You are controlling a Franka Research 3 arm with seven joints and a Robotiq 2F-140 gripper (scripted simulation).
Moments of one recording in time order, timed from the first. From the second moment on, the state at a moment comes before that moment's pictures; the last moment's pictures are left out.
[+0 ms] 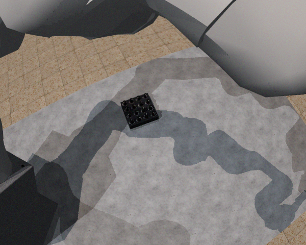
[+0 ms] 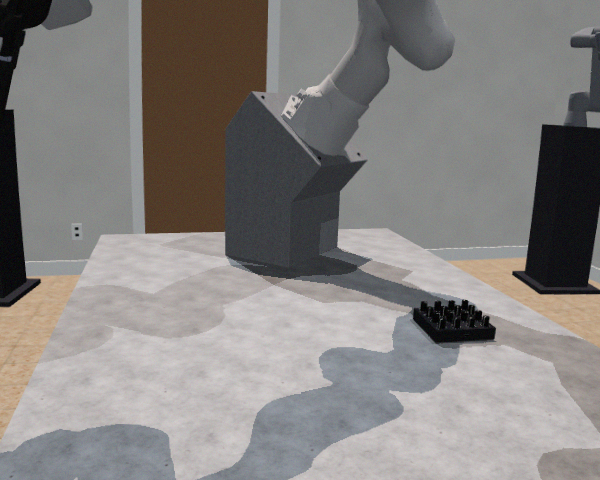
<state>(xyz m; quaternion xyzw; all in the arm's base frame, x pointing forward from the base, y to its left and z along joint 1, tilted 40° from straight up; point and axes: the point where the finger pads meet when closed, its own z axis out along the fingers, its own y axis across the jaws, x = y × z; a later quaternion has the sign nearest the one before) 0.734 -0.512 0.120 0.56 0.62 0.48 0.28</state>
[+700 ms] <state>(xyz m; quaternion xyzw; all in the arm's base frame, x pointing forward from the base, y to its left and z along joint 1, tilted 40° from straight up) 0.782 -0.436 0.153 0.44 0.74 0.39 0.32</state>
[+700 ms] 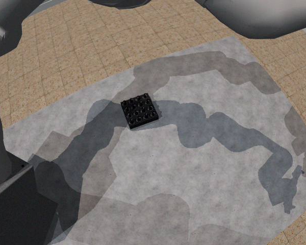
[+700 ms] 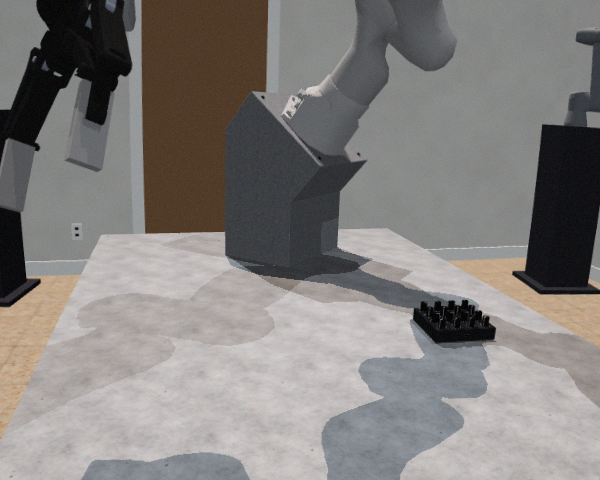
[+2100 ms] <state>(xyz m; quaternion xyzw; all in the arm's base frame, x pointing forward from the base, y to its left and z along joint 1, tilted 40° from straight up) 0.807 -0.380 0.189 0.27 0.84 0.26 0.39</state>
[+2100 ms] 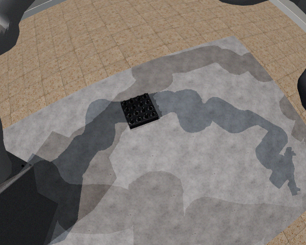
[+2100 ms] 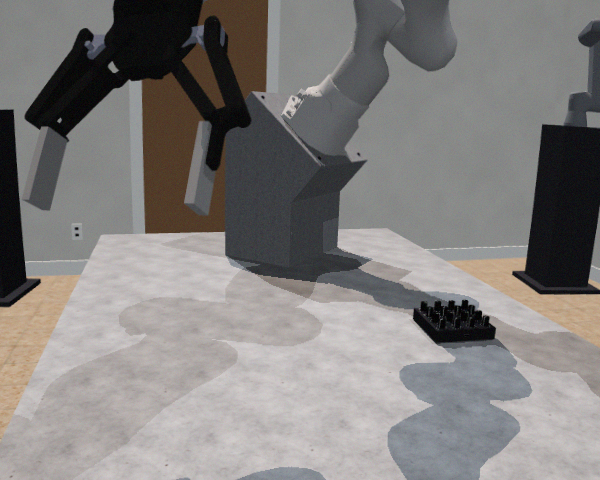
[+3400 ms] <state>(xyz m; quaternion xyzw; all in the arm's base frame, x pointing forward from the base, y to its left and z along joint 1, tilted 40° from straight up) 0.817 -0.350 0.215 0.20 0.86 0.22 0.41</state>
